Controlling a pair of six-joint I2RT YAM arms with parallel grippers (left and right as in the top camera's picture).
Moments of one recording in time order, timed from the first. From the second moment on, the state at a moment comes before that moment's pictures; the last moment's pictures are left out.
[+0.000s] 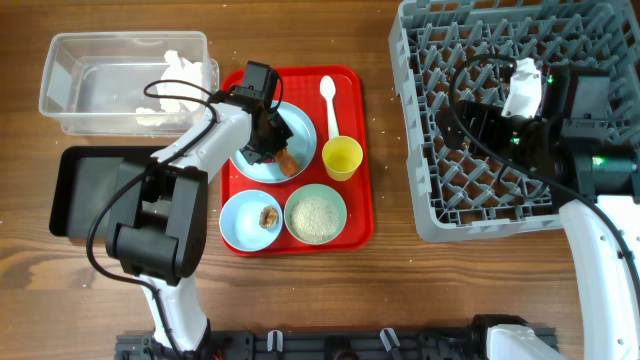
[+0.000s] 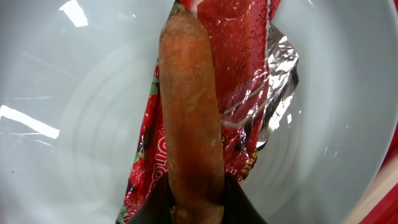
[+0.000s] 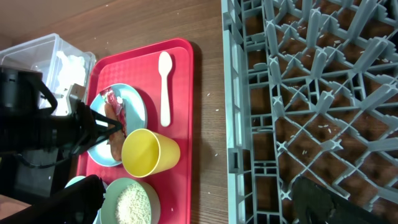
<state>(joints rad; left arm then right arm) -0.29 2.01 1.34 -0.66 0.09 -0.87 -0.03 1.26 1.25 -0.87 -0.40 0.18</state>
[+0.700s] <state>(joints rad) -0.02 1.66 1.56 -1.28 0.06 -0.70 -0.03 1.26 1.25 -0.88 -0.39 0.18</state>
